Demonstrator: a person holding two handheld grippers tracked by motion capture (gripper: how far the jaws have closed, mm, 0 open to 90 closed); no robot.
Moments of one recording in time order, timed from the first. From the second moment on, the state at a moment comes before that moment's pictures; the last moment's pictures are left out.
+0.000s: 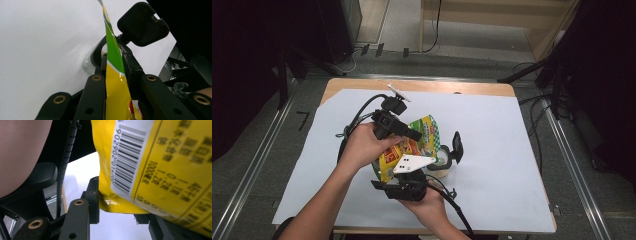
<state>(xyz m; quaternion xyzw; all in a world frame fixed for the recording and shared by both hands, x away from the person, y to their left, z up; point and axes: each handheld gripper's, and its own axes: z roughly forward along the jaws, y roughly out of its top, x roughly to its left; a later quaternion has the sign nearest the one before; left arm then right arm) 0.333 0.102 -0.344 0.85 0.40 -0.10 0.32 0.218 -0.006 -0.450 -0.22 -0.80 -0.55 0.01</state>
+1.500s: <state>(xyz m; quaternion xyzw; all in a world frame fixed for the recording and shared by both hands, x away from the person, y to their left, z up) 0.326 0.107 -0.338 0.84 0.41 -0.09 0.34 0.223 -0.001 -0.451 -0.22 -0.80 -0.55 0.01</state>
